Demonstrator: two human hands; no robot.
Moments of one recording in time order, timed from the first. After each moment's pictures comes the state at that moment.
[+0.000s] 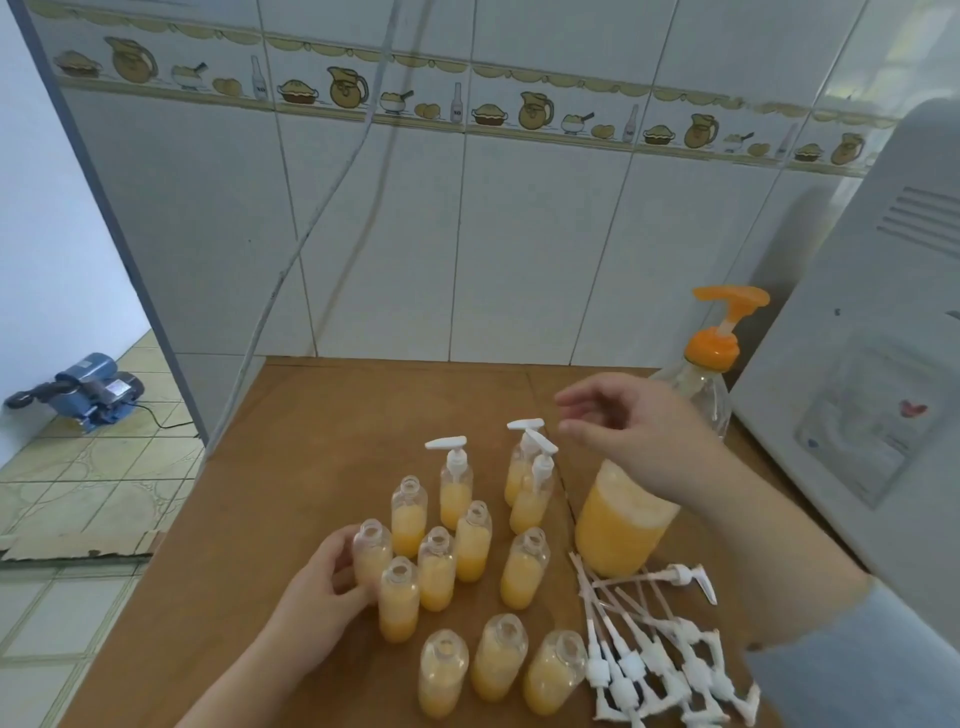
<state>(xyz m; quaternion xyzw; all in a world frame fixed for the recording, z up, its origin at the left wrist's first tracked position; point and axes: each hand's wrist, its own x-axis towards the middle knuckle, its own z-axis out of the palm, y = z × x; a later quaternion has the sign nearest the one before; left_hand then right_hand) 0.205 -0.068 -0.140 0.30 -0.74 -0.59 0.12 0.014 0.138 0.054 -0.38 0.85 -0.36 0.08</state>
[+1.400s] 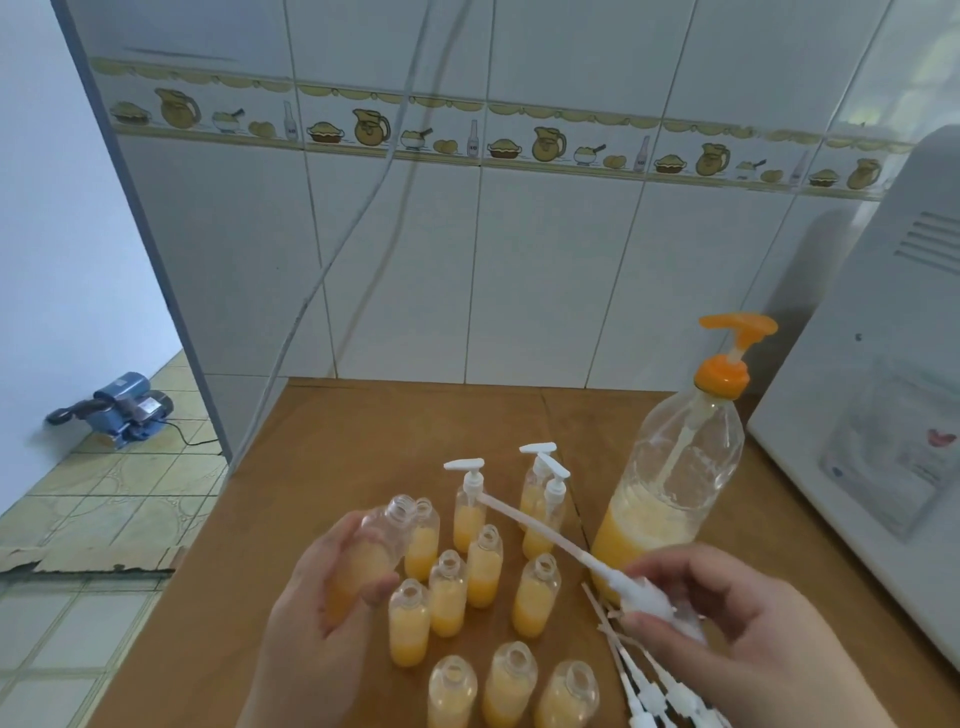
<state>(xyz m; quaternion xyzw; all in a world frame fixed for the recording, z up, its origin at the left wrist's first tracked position) 0.230 -0.016 -0.062 0.26 -0.74 -0.49 0.39 0.091 0.217 0.035 -0.32 0.82 -0.45 0.15</state>
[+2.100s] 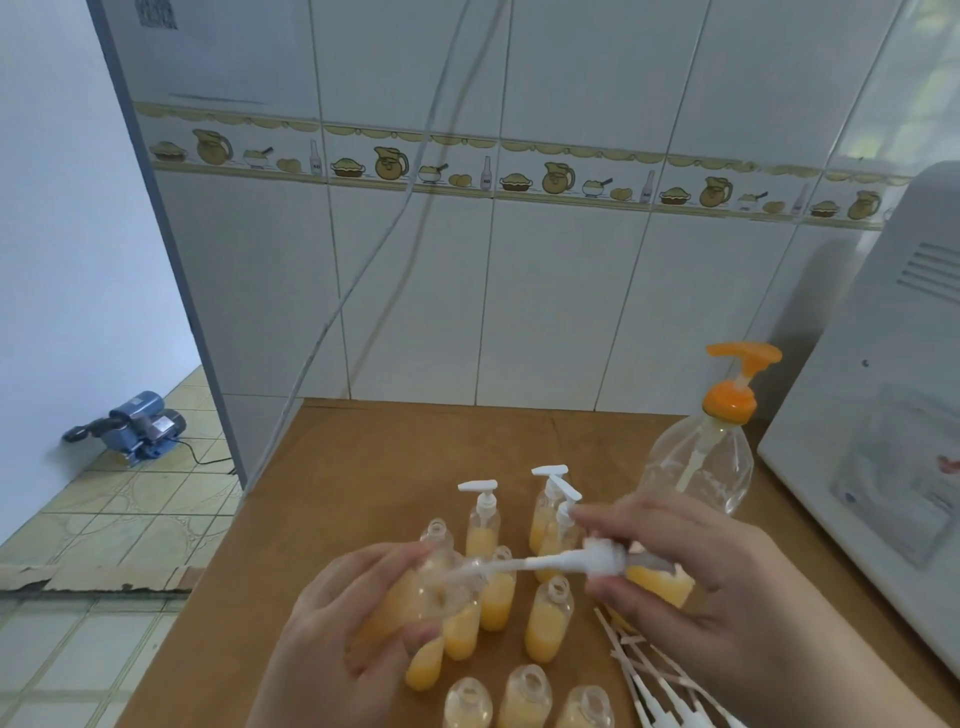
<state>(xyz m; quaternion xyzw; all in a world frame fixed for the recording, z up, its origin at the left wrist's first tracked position) 0.240 -0.019 -0.029 0.11 -0.85 -0.31 0.41 0.087 0.184 0.072 -0.57 0.76 -0.31 -0.06</state>
